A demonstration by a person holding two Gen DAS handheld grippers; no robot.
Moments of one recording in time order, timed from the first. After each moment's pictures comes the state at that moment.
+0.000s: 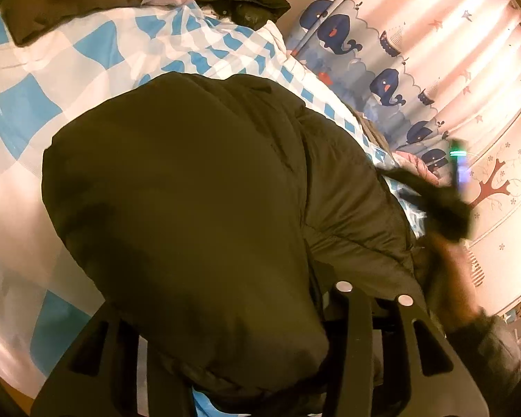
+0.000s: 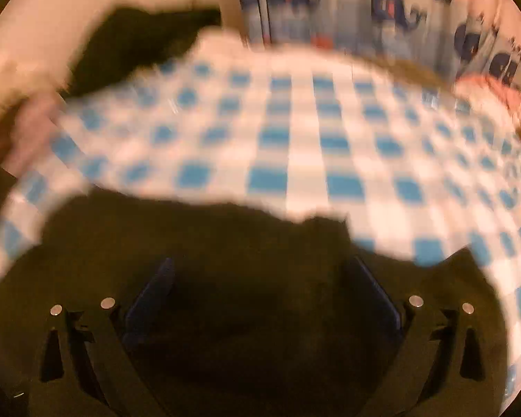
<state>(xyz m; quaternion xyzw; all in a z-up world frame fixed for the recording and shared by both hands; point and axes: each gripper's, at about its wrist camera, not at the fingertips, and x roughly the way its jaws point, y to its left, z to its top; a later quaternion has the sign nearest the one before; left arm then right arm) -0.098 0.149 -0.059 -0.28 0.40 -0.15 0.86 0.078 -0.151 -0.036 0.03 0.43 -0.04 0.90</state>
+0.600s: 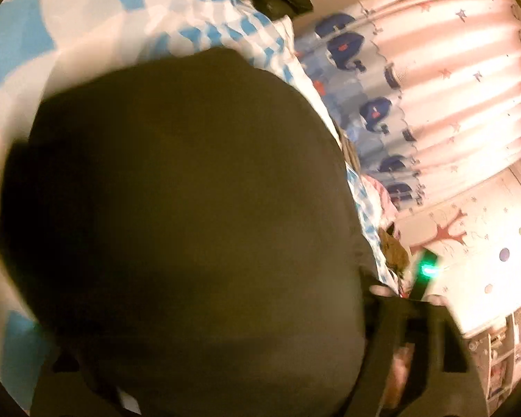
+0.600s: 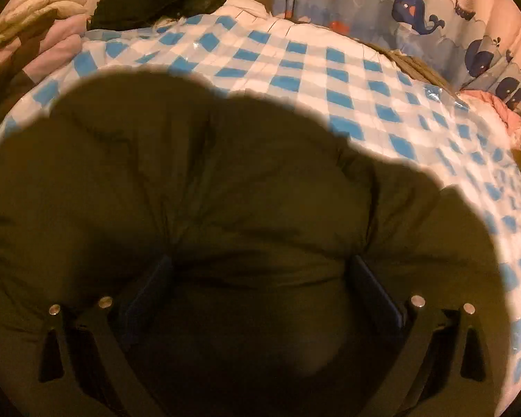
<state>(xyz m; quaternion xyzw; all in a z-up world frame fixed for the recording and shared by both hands) -0.072 0.174 -0.095 -0.42 0.41 -0.20 0.79 -0.005 -0.130 -0.059 -0.05 0.44 -0.04 0.90</state>
